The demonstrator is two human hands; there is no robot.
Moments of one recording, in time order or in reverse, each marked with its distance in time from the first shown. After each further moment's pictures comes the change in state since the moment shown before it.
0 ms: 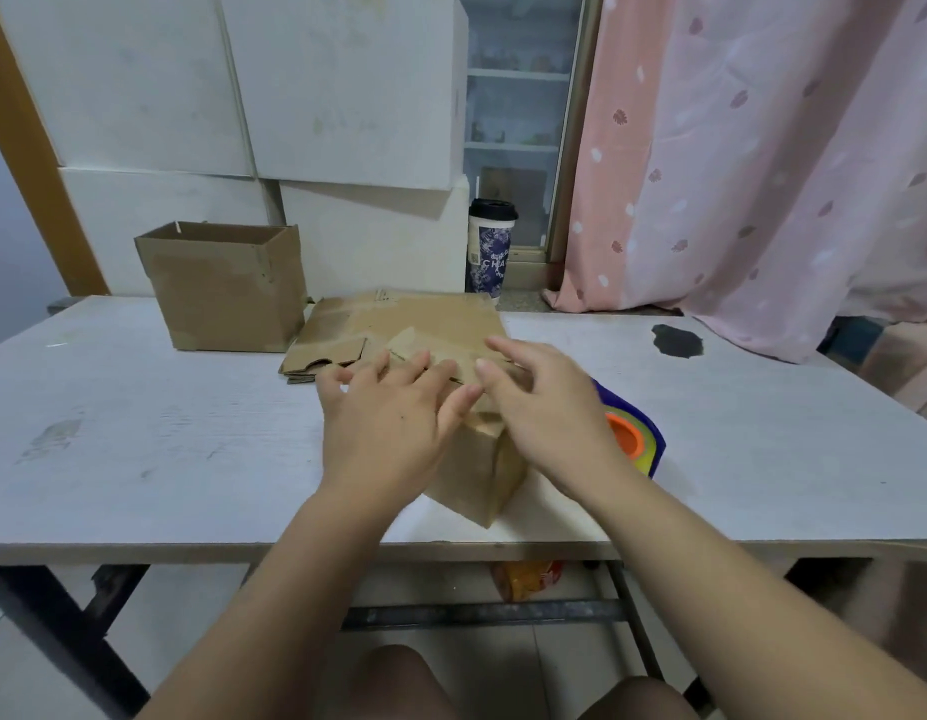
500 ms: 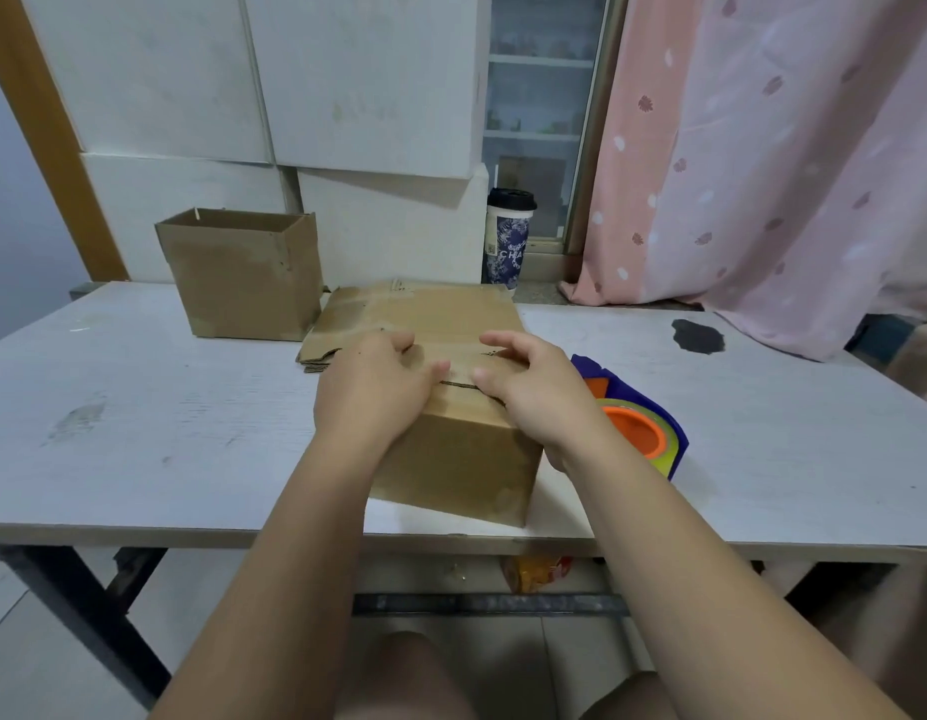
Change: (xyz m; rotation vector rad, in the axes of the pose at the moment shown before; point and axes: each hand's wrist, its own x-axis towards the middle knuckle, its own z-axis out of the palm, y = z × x) left_hand 0.027 -0.024 -0.004 -0.563 -0.091 -0.433; right_hand 0.016 -0.010 0.019 0.336 -0.162 0.273
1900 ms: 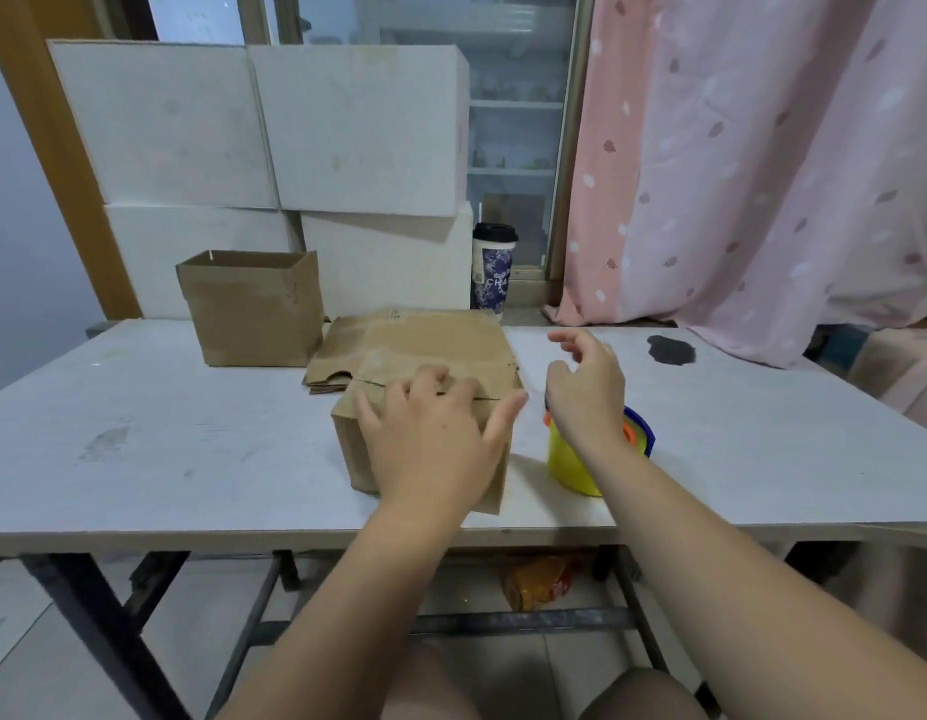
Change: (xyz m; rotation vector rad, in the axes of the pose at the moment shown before) left_hand -0.069 0.030 0.016 0.343 0.173 0.305; right_hand 0.013 0.035 -0.037 -0.140 0.505 -0.209
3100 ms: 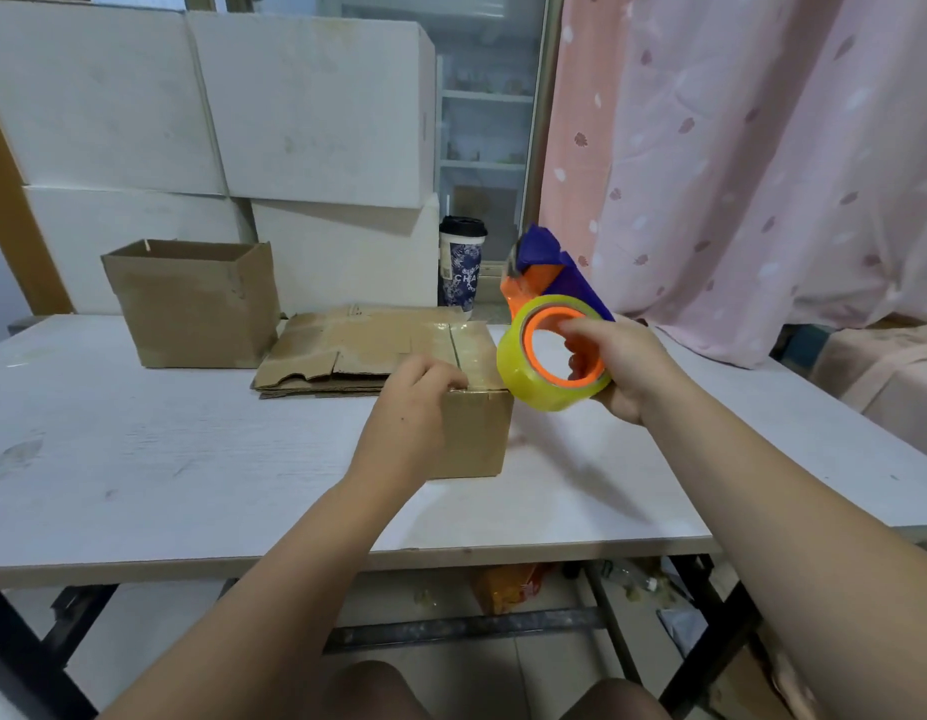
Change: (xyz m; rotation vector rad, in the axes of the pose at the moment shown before) left_hand 0.038 -0.010 0.046 -0.457 -0.007 0.265; right_hand 0.056 -0.002 -0.061 0.440 -0.293 0.438
